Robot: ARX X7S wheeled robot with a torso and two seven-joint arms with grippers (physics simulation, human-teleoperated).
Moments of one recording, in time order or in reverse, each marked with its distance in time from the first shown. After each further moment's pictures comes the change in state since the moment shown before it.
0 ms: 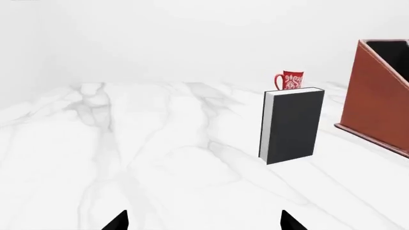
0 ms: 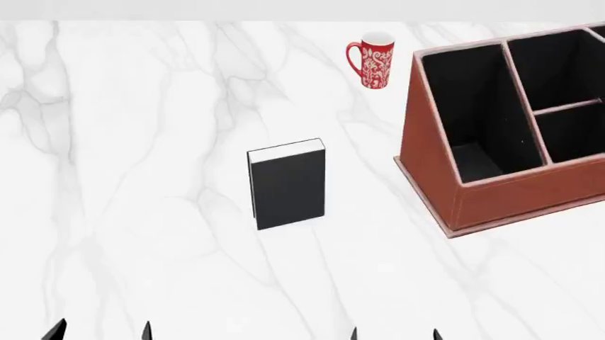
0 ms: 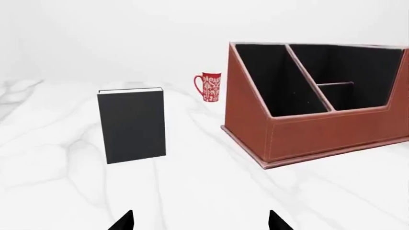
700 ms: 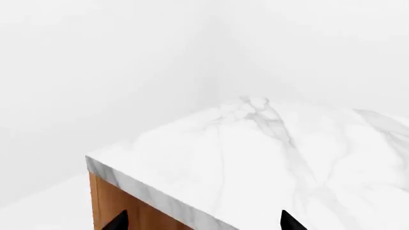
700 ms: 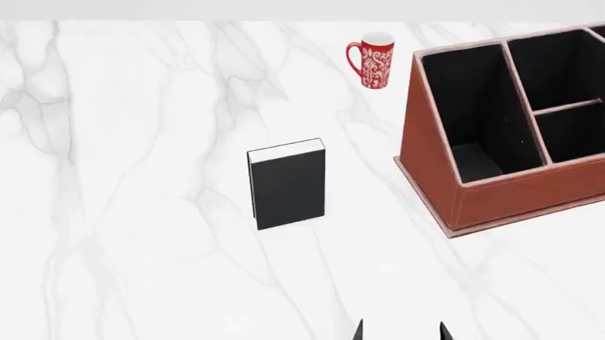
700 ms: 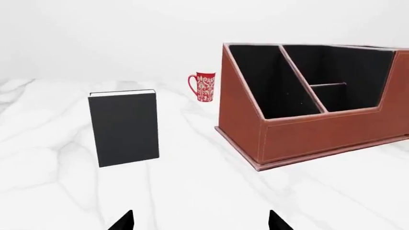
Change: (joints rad) left arm 0.341 -0.057 -0.367 0.325 -0.137 0.036 -0.280; right arm 0.020 0.047 -0.043 -0.043 0.047 0.068 0.067
